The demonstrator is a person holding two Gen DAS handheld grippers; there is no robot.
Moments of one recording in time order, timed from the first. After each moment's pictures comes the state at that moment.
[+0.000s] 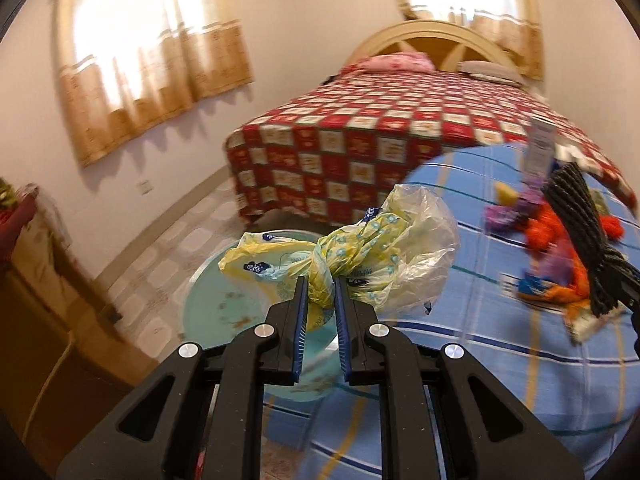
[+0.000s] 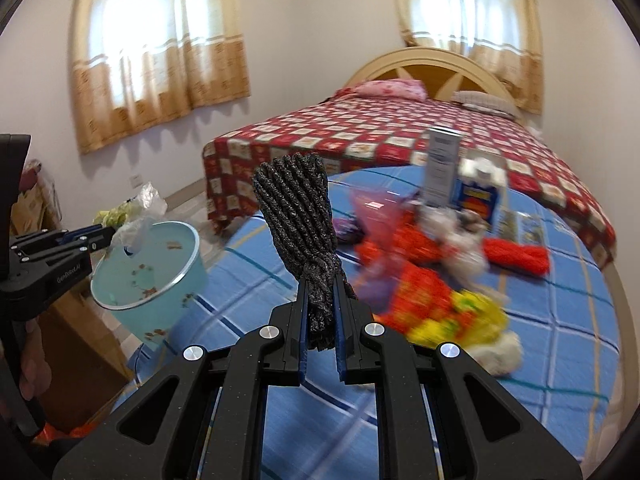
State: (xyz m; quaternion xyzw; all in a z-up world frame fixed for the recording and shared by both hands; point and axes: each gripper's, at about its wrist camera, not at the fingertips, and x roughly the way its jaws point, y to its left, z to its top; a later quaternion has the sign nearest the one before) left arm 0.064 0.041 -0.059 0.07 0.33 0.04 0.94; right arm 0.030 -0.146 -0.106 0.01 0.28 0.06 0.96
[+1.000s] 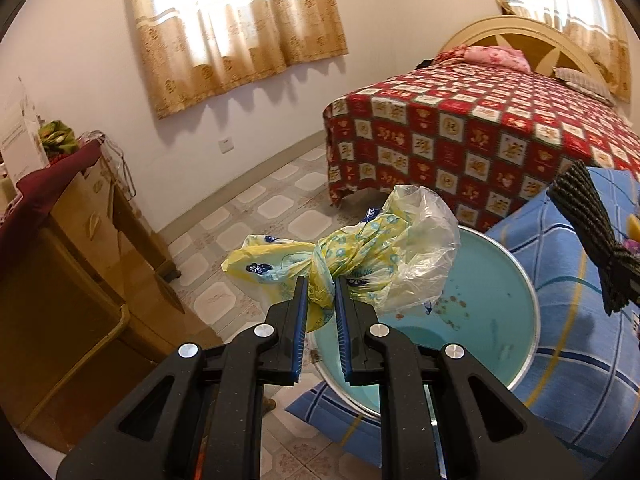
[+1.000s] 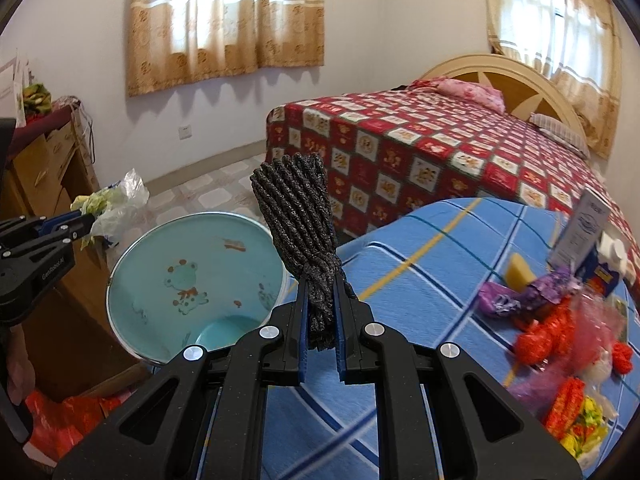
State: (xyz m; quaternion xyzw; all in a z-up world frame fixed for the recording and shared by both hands) left arm 0.106 0.160 -0.082 0.04 0.36 0.19 0.91; right arm 0.135 -0.006 -0.123 -0.08 0.32 0.16 0.93
